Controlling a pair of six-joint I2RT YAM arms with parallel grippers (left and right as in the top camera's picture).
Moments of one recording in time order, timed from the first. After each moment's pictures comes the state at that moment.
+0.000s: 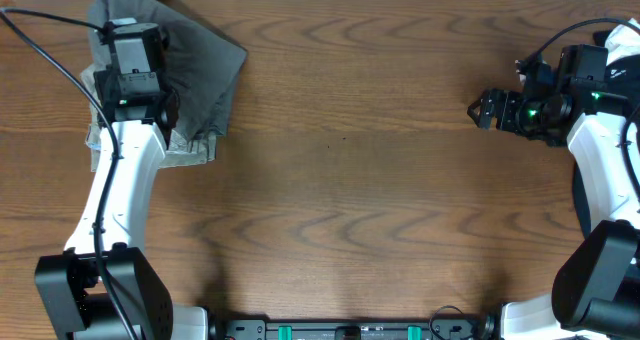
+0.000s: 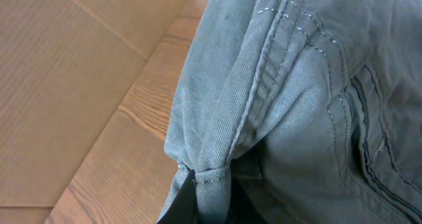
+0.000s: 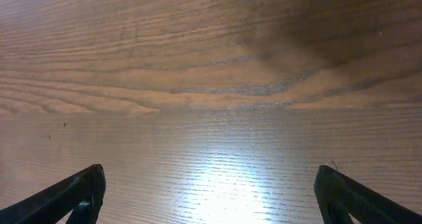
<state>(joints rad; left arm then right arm) 0.08 1.60 1.24 -0.35 -0.62 0.02 -0.21 1.67 1.26 -0.74 -0.38 0.02</state>
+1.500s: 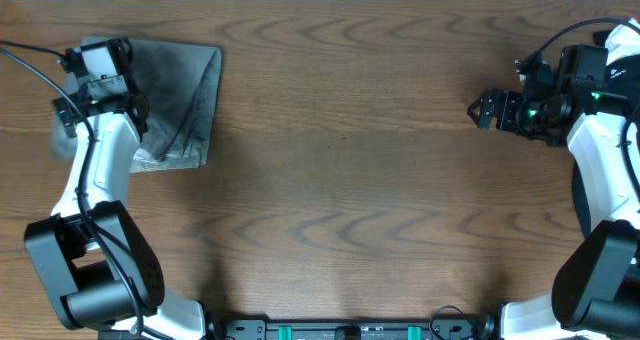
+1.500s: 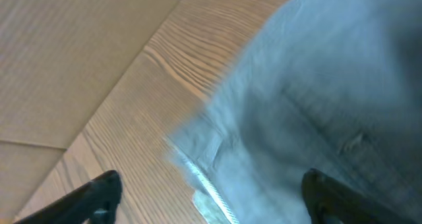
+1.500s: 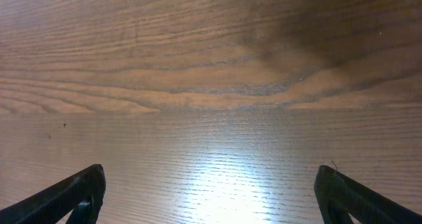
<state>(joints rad) 0.26 1.73 1.24 -0.36 -0.64 -0.07 -0.21 1.67 1.26 -0.74 -0.38 0.02</state>
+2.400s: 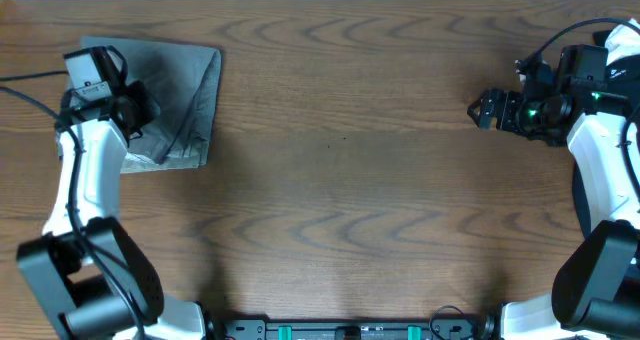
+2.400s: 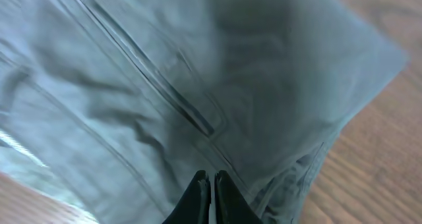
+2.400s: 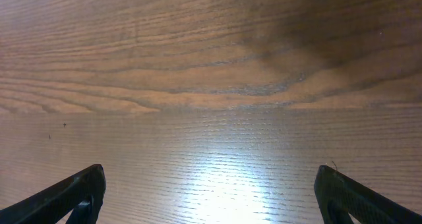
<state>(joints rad) 0.31 1.69 1.23 -0.52 0.03 -0.27 -0.21 1.67 1.26 -0.74 -0.38 0.02</state>
